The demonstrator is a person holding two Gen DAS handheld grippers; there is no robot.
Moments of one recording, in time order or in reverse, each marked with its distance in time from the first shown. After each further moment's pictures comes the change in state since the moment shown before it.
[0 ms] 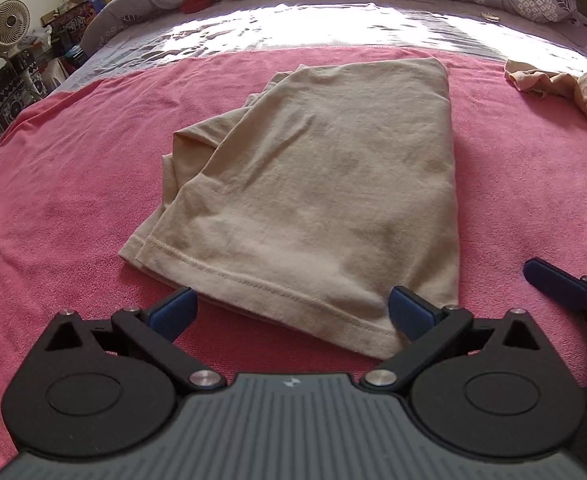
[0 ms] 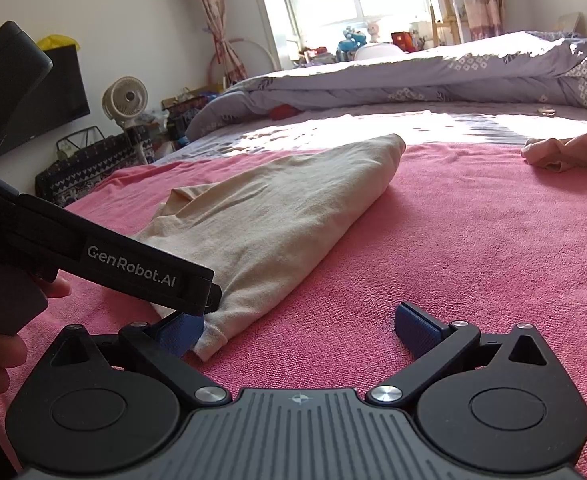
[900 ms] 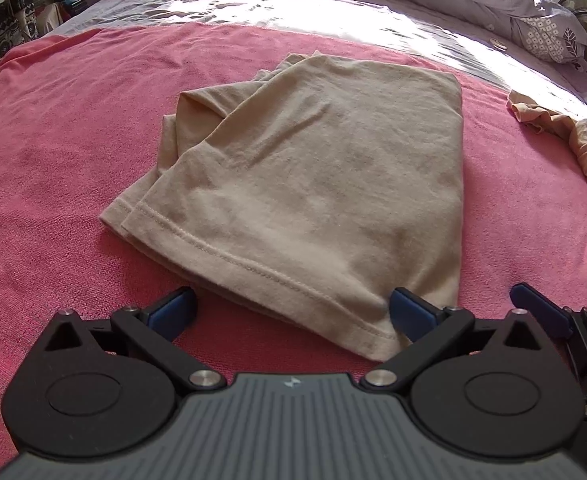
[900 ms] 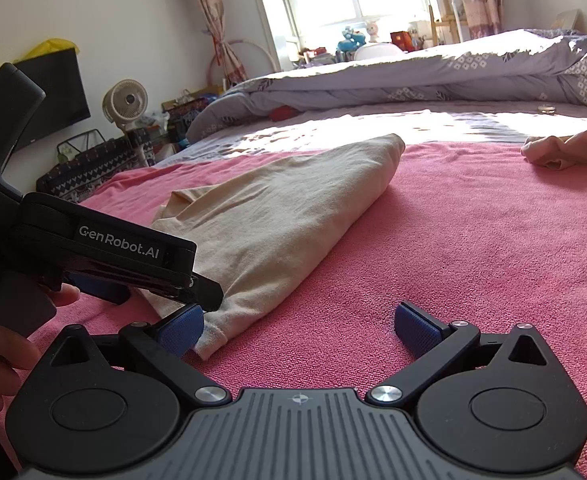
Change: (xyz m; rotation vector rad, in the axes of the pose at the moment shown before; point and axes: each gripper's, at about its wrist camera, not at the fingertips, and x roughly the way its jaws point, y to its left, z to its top) left arm 0.012 0.029 -0.004 -0.176 0.022 -0.137; right arm -0.002 0.000 0.000 0.009 -0.002 0.003
